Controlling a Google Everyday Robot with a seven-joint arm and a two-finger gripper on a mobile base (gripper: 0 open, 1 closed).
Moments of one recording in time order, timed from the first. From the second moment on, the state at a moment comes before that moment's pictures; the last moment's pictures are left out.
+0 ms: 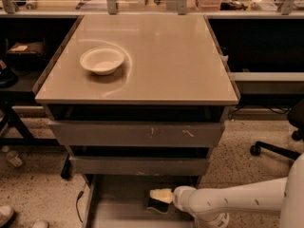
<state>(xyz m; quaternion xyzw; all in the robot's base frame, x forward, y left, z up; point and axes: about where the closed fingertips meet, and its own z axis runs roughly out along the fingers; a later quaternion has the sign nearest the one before) 0.480 -0.086 0.351 -0.04 0.94 0.18 0.29</state>
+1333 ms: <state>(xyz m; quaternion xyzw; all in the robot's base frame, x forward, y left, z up) 0.324 -0.267 0.431 0.25 0.92 0.03 0.29</state>
